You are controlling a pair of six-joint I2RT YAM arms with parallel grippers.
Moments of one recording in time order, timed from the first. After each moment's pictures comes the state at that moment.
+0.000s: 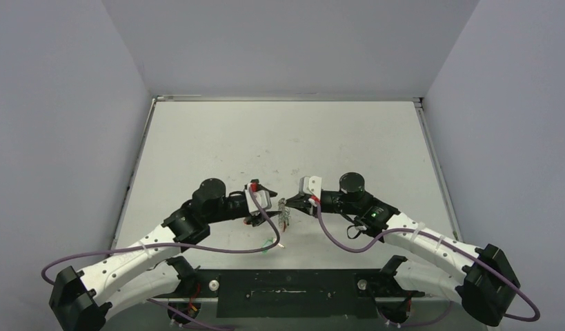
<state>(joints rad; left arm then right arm) -0.82 0.89 0.61 0.02 0.45 0.33 0.78 1.05 0.60 0.17 -0.61 -0.39</state>
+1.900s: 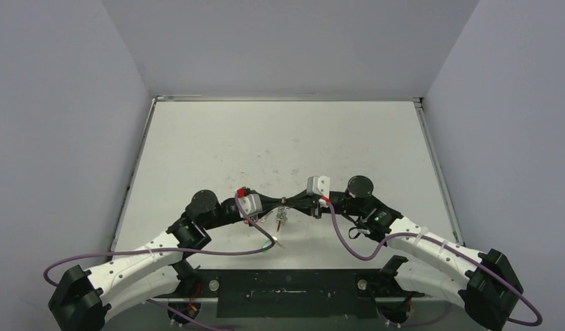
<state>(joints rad) -0.82 0.84 0.40 0.47 0.46 0.19 0.78 1.00 0.53 0.39 -0.68 -0.25</state>
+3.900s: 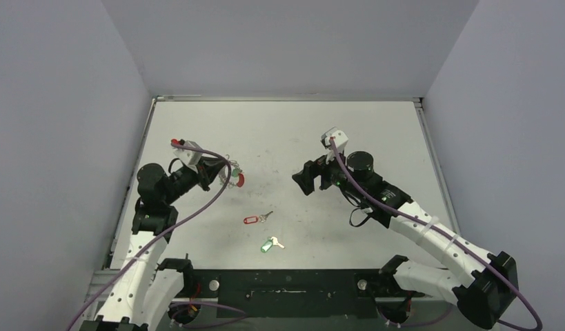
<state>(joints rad) -0.10 0.77 0.59 0.18 0.68 -0.06 0.68 1.05 0.82 -0.05 -0.13 0.15</state>
